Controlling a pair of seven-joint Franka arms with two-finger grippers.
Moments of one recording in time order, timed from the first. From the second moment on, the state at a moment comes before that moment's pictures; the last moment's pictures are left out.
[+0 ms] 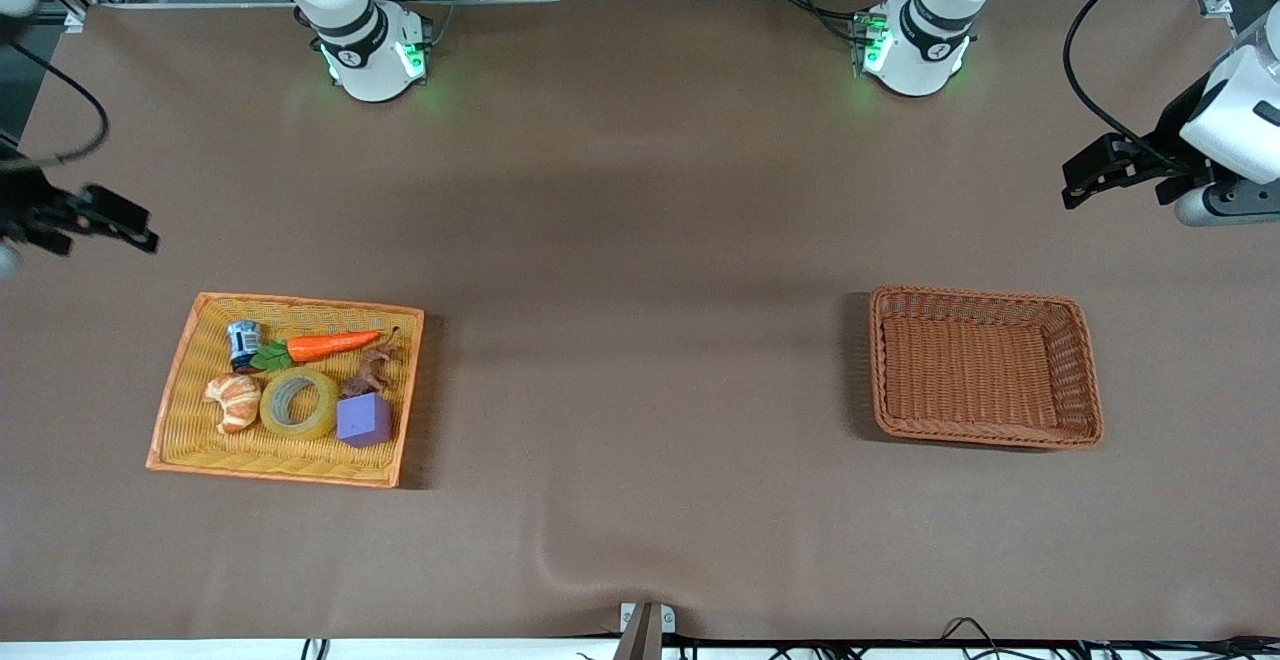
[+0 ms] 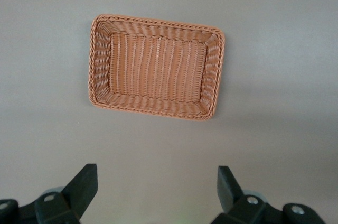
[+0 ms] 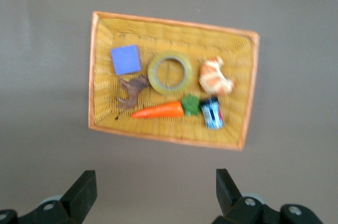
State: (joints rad) left arm -0.09 0.01 -0.02 -1.52 0.02 1.53 -0.15; right arm 0.03 0.12 -0.07 -1.55 0.02 1.69 -0.17
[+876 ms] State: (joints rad) left arm -0.08 0.08 -0.02 -1.52 0.02 1.60 -0.15; right arm 0.08 0.64 -0.08 -1.57 0.03 2.08 -0.55
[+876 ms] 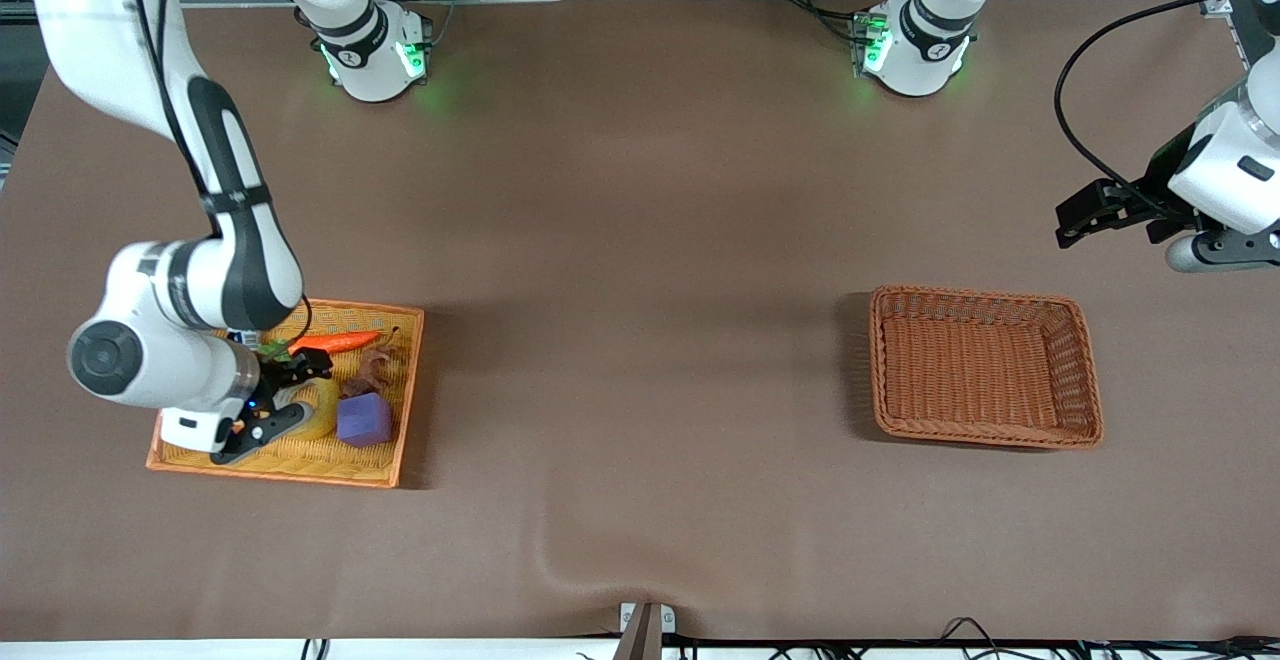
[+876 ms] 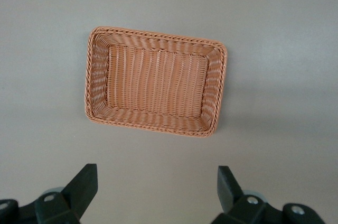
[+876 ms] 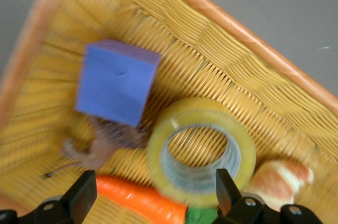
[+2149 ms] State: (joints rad) left arm -0.07 0.08 -0.02 -1.52 0.02 1.61 -0.15; right arm 0.10 0.61 -0.07 -1.50 0.12 1.91 -0.51
